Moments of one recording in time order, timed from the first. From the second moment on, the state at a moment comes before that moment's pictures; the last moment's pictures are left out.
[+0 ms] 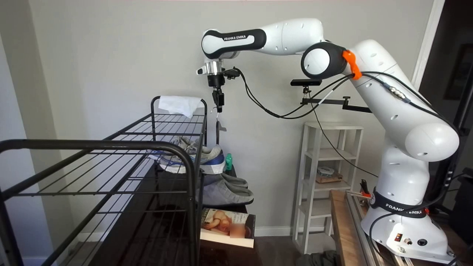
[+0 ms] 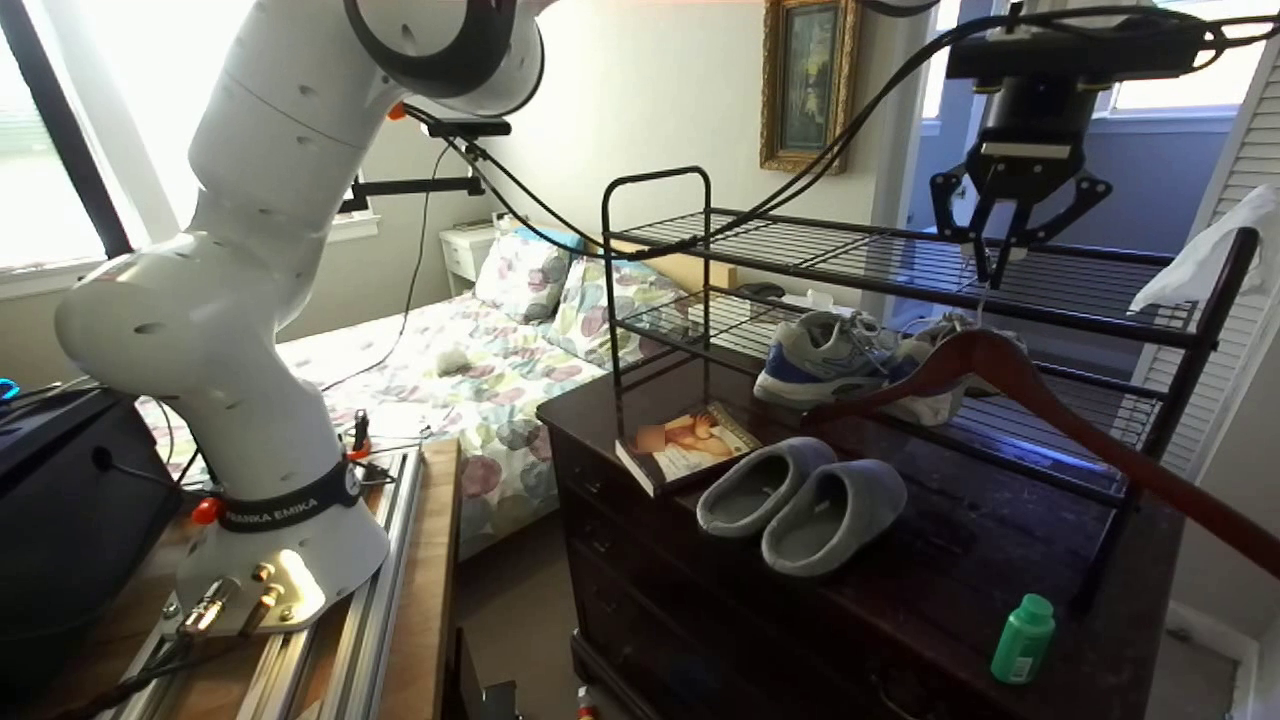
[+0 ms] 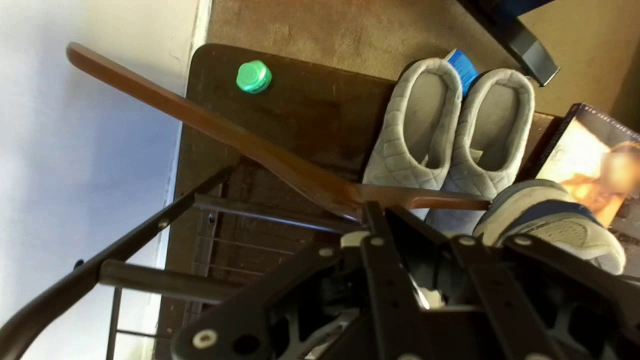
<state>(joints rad) -0.11 0.67 -0.19 -0.93 0.00 1.50 -0.94</state>
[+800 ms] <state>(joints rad) -0.10 0.51 -0.14 -1.21 -0.01 1.35 -1.11</state>
